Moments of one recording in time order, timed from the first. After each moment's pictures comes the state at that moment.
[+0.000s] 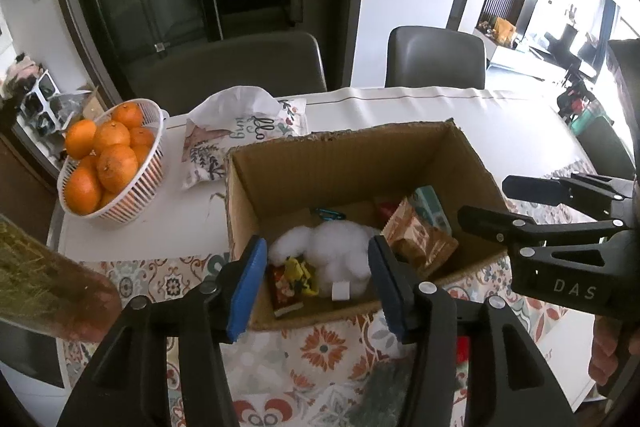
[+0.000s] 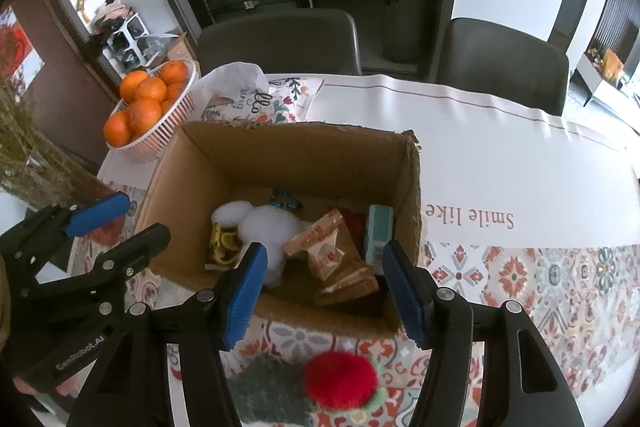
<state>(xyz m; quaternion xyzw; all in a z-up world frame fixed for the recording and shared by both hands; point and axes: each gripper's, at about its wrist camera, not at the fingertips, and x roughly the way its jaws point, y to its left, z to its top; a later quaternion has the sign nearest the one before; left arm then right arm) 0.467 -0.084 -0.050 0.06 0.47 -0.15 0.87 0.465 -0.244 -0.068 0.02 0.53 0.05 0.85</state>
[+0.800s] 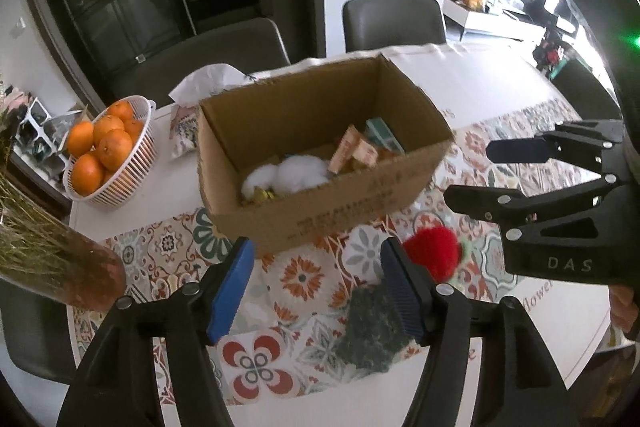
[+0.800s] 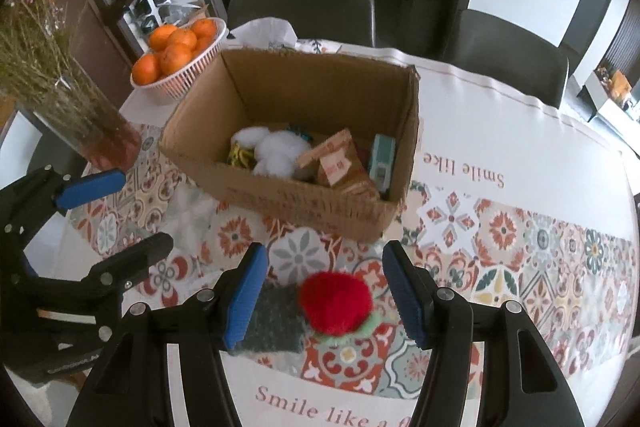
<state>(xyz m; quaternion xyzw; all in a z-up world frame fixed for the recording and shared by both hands) 0.376 -0.104 -0.053 0.13 0.47 -0.19 0.85 0.383 -0.241 -0.069 -0.02 0.55 0.08 0.83</state>
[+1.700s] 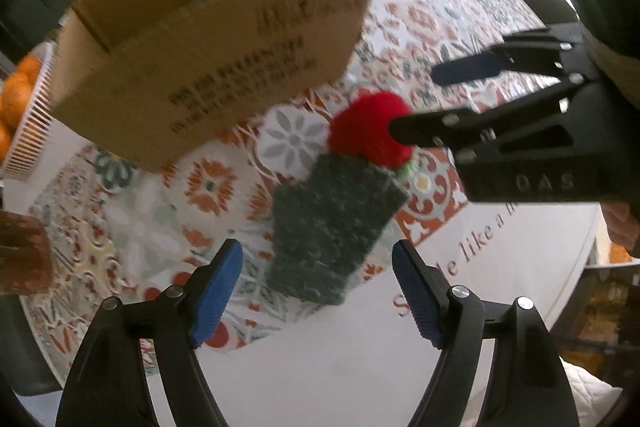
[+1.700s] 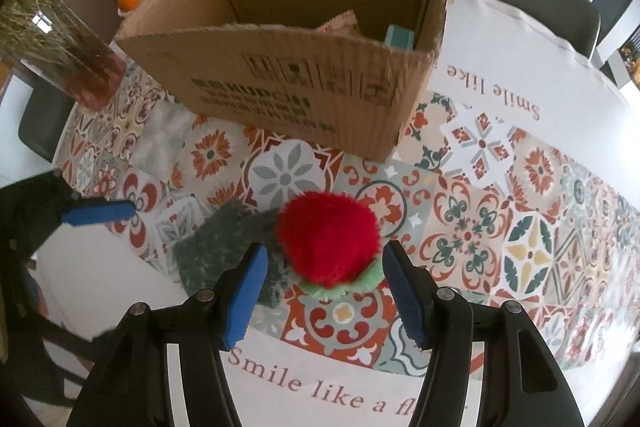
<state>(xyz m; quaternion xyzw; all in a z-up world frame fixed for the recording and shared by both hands) 0.345 -0.137 -0.147 0.16 0.60 -0.28 0.73 0.367 -0.253 -0.154 -0.03 0.63 0.10 0.77</state>
